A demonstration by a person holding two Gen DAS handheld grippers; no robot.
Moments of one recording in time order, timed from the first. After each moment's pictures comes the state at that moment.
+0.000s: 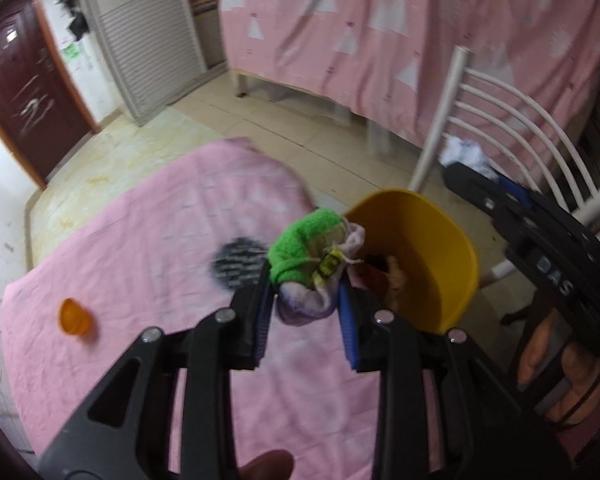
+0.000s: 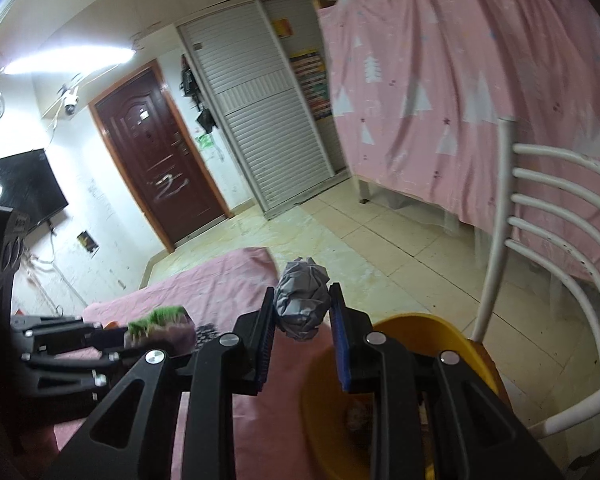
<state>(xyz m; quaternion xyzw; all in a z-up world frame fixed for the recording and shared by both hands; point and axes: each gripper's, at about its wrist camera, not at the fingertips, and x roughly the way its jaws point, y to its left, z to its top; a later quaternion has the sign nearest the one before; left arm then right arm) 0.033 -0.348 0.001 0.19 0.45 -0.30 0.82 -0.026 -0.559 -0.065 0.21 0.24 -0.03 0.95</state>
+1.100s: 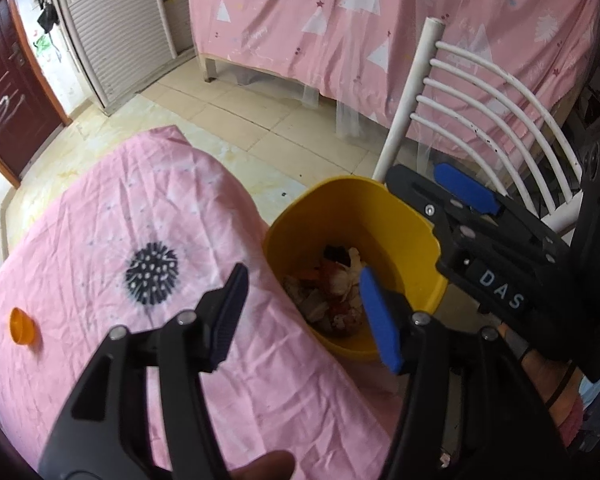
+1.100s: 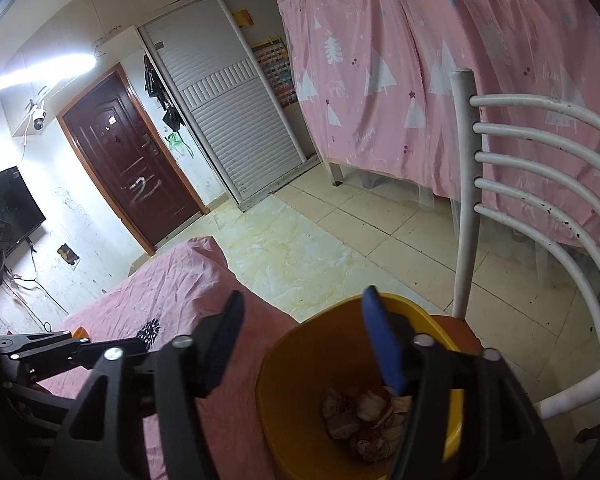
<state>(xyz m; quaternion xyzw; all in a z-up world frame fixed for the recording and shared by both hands) 0.029 -0.389 -0.022 0.18 0.48 -0.33 0.80 -0.021 -0.587 -0.101 0.24 0.27 -0.07 0.93</state>
